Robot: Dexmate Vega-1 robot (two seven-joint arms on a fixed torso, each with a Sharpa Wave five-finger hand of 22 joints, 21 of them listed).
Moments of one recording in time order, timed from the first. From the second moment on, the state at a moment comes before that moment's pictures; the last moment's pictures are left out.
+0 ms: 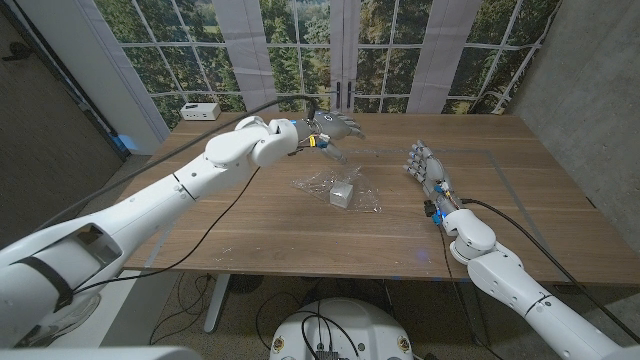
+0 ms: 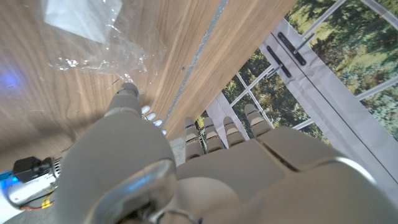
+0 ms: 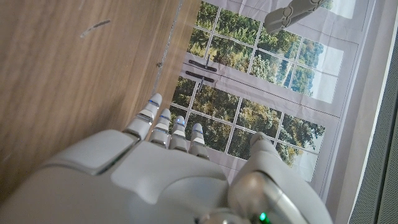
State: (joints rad) left arm 0.44 0.74 0.77 -1.90 0.86 -0.06 -0.45; left_hand 0.75 0.04 0.22 -0.11 0.22 0.24 -0.12 0.21 0.19 0.11 -0.02 0.22 0.26 0.03 0.05 0.19 0.19 -0.02 0.21 0.25 0.21; right arm -1.13 -0.58 -0.35 -1.66 0.58 0.25 -0.19; right_hand 0.15 0.10 0.25 0.02 0.20 0.06 -0.03 0.20 0.19 0.10 0.11 0.20 0.19 0.11 0.12 0.20 0.19 0.25 0.10 0.20 0.17
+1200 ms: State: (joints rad) left arm 0.38 0.65 0.86 -1.83 0.81 -0.30 -0.54; left_hand 0.77 0.06 0.24 -0.14 0.18 0.68 -0.12 0.25 0.20 0.33 -0.08 0.26 0.25 0.15 -0.01 0.18 0.18 0.07 0.17 0.30 0.21; right arm -1.16 -0.55 -0.34 -1.63 0.58 0.33 -0.19; right_hand 0.15 0.10 0.25 0.02 0.20 0.06 -0.03 0.20 0.19 0.10 0.11 0.20 0.19 0.11 0.12 0.20 0.19 0.25 0.10 0.20 0.17
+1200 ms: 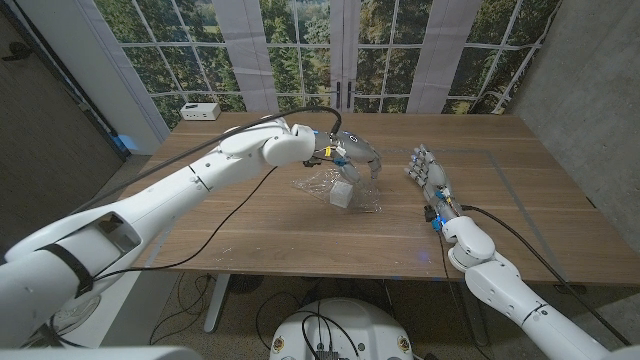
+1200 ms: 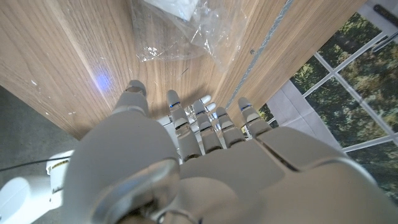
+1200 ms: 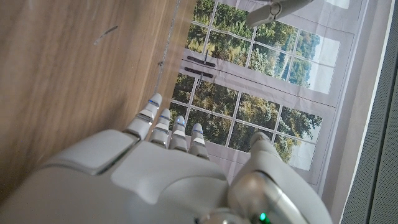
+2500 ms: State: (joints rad) left arm 0.45 0.60 1.02 -1.79 1.33 -0.23 -0.26; left_hand 0.78 0.03 0.23 -0.15 0.19 0.74 -0.16 0.25 0.20 0.34 -0.12 0.25 0.24 0.16 -0.04 0.19 0.18 0.10 0.15 0.30 0.21; right arm -1.19 -0.55 -0.32 -1.59 0.62 0.36 -0.17; right_hand 0.15 0.10 0.25 0.02 0.20 0.06 -0.02 0.20 0.19 0.11 0.11 0.20 0.19 0.11 0.11 0.20 0.19 0.25 0.10 0.20 0.17
